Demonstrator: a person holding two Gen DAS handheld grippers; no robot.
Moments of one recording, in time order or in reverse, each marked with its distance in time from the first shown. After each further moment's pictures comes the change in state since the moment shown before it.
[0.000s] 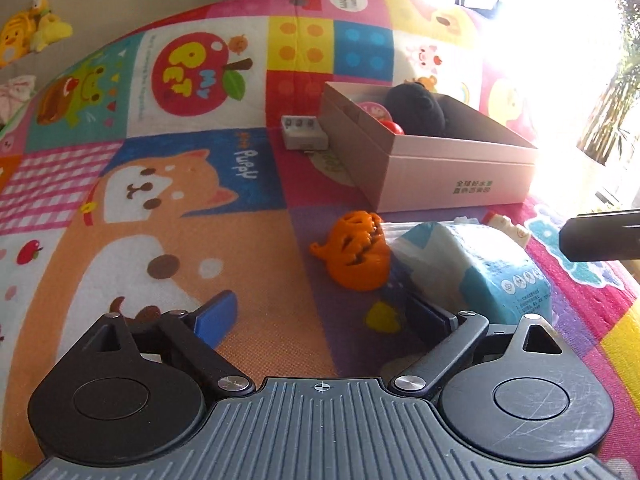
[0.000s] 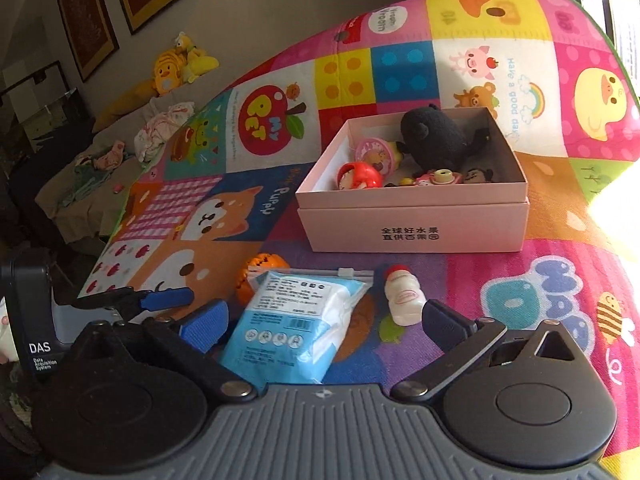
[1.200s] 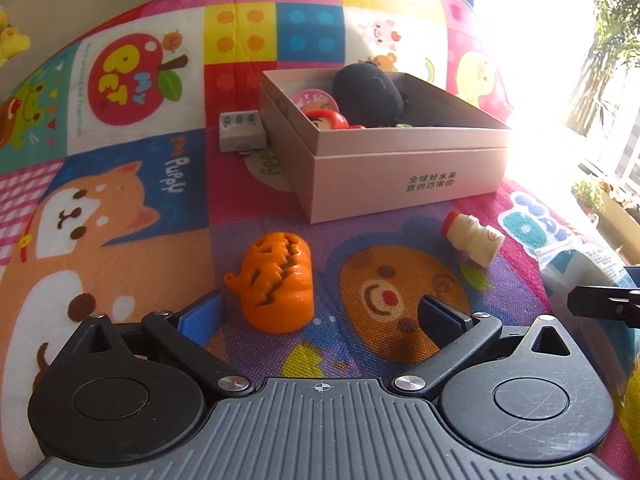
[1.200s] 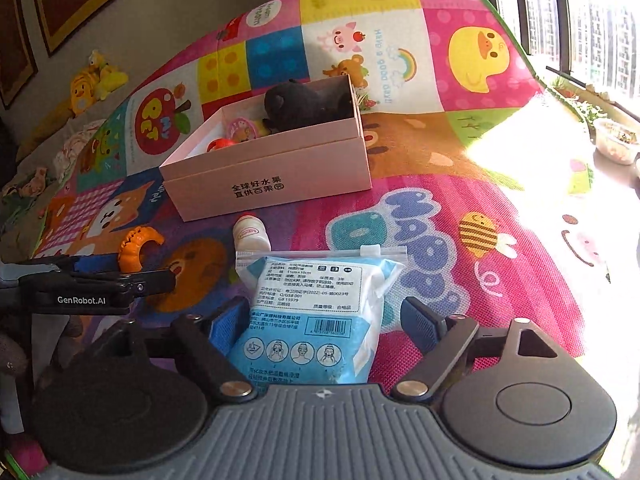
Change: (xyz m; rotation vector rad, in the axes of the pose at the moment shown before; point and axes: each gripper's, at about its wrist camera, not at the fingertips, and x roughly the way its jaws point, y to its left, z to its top) left arm 0.034 -0.042 0.021 0.093 0.061 -0.050; right arm -0.039 -0.072 -0.062 0.083 -0.075 -0.291
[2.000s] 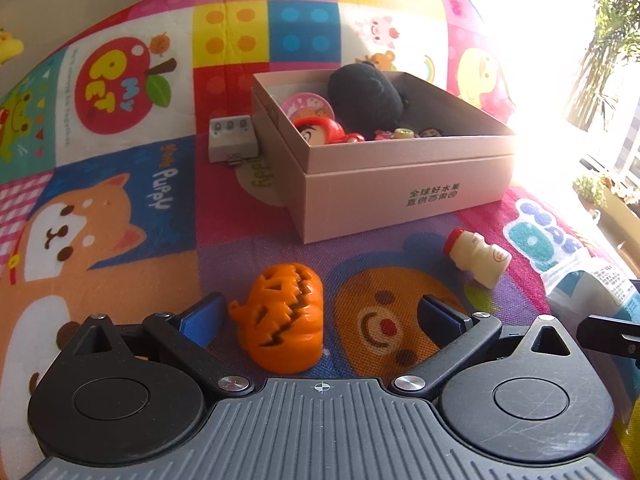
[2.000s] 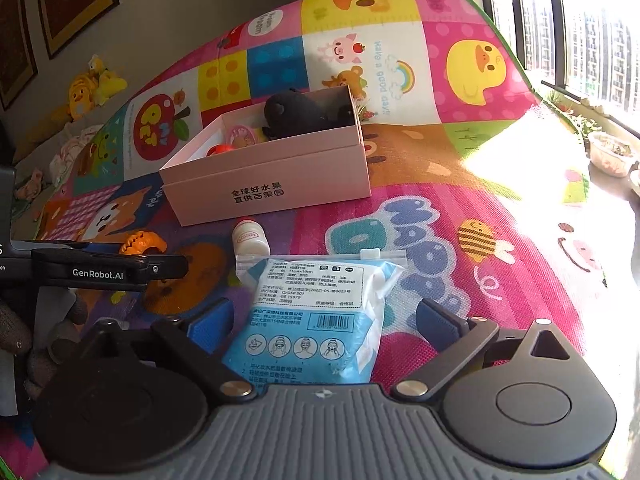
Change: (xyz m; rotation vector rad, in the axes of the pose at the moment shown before) left arm 0.013 -0.002 0.017 -0.001 0.008 -0.013; right arm -0.004 0.002 -0.003 -0.002 -0.038 -0.011
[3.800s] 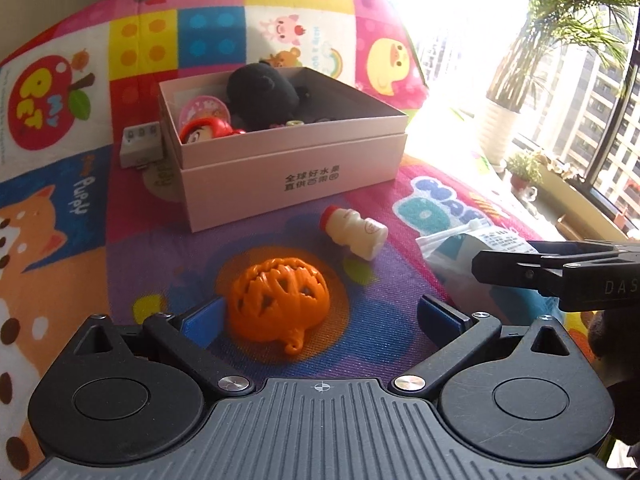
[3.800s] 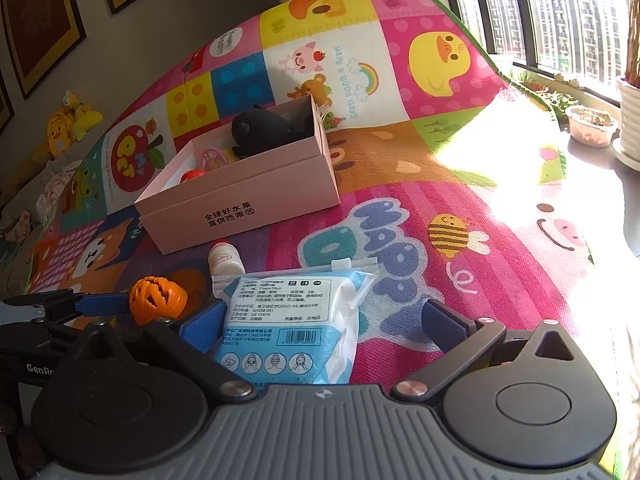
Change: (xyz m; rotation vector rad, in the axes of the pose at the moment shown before) left arm -0.014 -0.040 -0.011 0.094 0.004 -0.174; right arm -0.002 -0.019 0.002 0.130 -0.027 -0.023
